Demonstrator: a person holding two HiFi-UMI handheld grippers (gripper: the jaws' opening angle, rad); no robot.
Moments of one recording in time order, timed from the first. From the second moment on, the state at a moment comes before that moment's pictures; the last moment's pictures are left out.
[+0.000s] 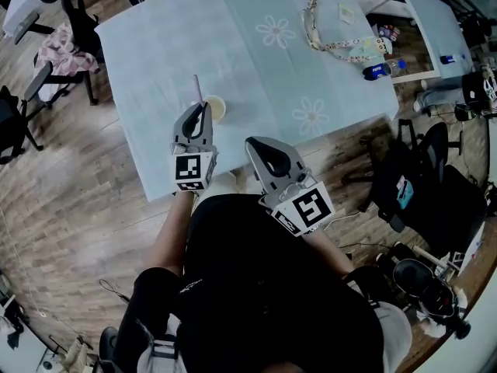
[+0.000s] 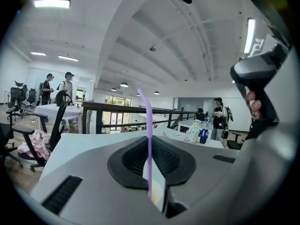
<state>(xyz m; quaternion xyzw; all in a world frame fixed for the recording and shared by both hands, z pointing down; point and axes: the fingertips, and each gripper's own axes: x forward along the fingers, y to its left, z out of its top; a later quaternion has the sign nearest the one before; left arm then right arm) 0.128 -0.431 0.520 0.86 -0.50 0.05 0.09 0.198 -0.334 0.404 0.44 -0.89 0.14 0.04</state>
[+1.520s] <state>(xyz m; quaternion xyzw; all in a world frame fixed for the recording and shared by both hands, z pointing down) 0.143 -0.478 0.642 0.80 -0.55 0.18 0.15 0.223 -0.415 0.448 0.37 -0.90 0.19 0.08</state>
